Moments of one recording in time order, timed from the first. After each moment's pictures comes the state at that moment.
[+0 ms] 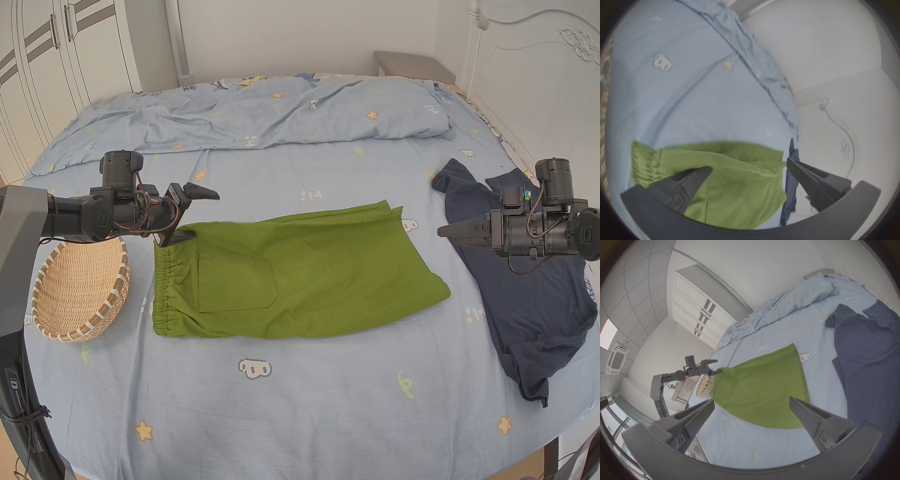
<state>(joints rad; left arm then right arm) -0.06 2.16 -1.64 -0.07 -0.53 -0.79 0.08 1.77 -1.17 -0.04 0.73 0.16</state>
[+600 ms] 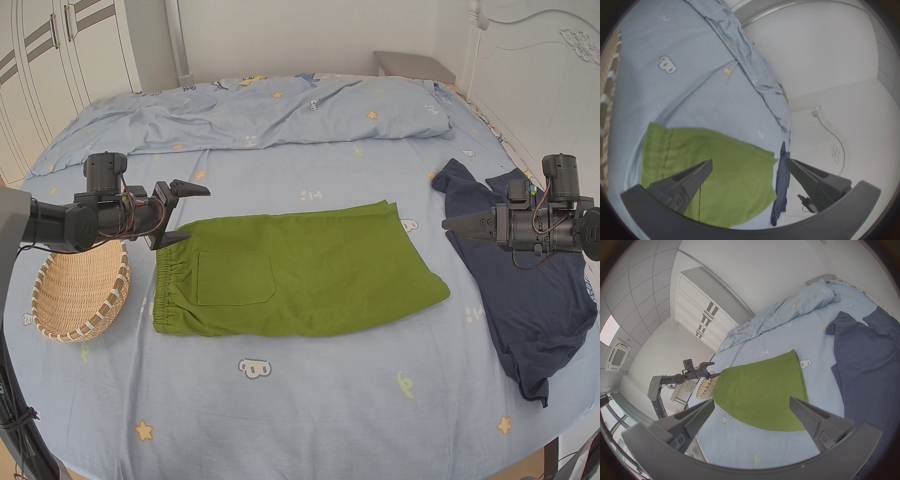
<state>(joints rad) -0.03 2.07 -1.48 -0.20 -0.58 -0.87 0.07 1.74 -1.16 -0.07 0.73 0.16</state>
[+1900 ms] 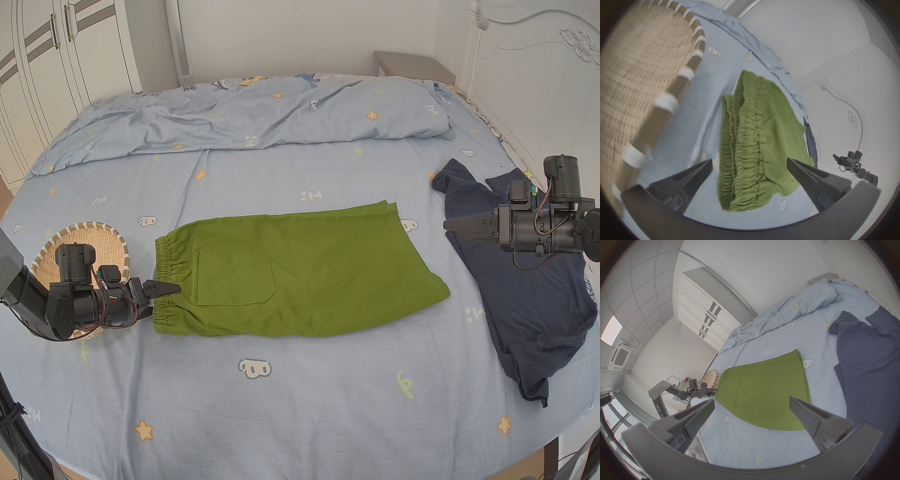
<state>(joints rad) 0.12 1.99 -0.79 -0.60 -0.65 -0.45 0.07 1.74 -1.15 -0.08 0.77 0.16</state>
